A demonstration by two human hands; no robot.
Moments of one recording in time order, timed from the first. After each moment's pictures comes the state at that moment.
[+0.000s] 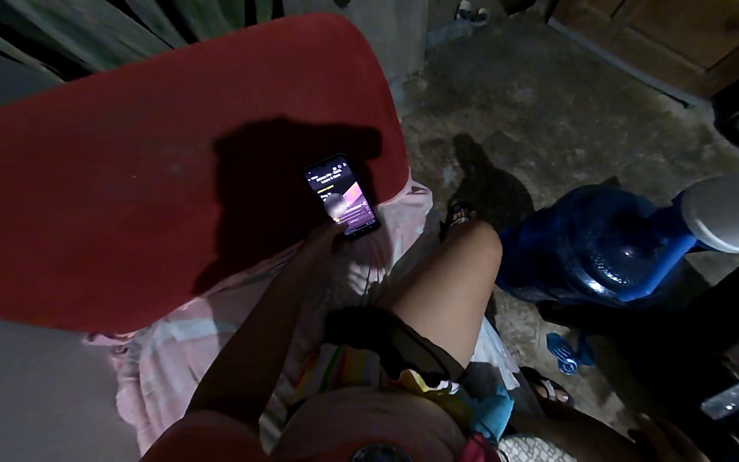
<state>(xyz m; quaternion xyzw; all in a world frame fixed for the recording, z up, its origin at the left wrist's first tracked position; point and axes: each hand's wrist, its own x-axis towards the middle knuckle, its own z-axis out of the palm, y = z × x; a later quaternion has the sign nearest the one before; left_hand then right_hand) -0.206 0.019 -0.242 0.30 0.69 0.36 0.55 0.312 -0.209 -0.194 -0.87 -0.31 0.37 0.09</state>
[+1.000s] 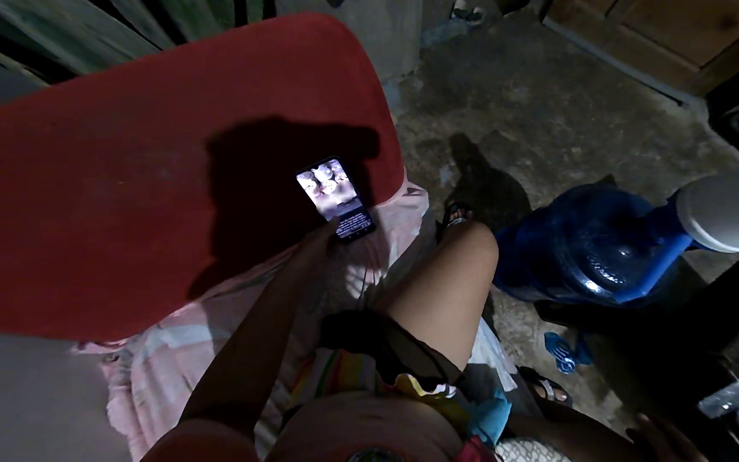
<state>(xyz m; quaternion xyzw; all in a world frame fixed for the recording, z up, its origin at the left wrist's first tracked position) -0.207 0.018 -0.241 0.29 0.70 0.35 0.55 0.314 -0.210 -0.195 -0.87 -0.30 0.37 0.10</state>
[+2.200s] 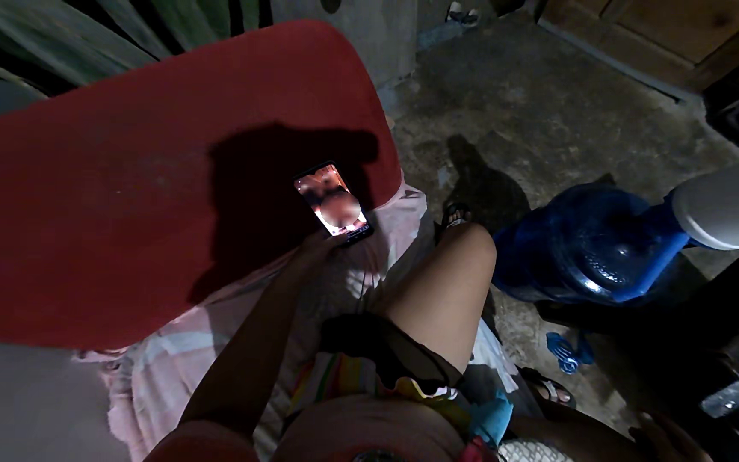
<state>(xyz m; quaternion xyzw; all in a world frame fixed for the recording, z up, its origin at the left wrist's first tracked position) -0.203 0.020 -0.230 0.35 0.71 0.30 0.54 0.317 -0.209 -0.198 -0.87 -0.30 0.38 0.11</state>
